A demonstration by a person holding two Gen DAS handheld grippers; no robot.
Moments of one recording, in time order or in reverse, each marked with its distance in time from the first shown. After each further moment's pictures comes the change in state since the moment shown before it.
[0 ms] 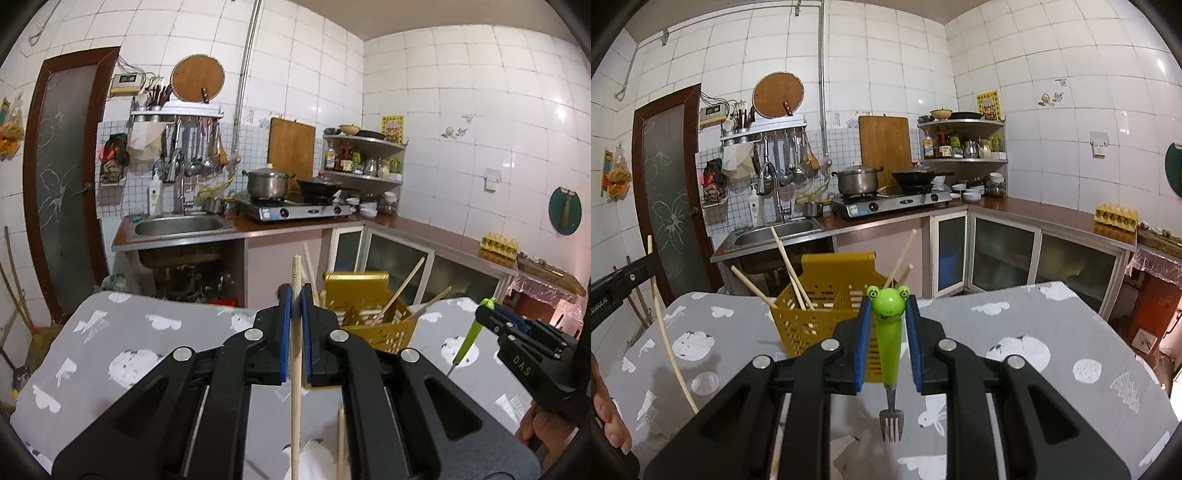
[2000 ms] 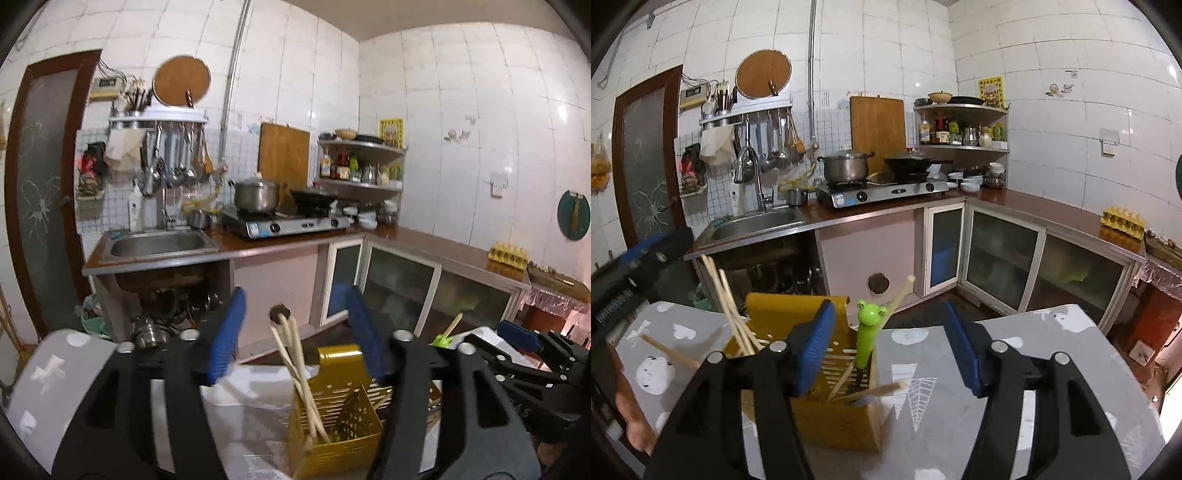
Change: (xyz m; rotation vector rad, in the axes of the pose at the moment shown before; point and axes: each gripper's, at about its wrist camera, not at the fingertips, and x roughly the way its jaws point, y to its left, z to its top) left arm 0.127 -0.016 0.047 0.019 -0.034 -0.006; right arm 0.108 -0.008 0.052 -0.032 0.074 -0.050
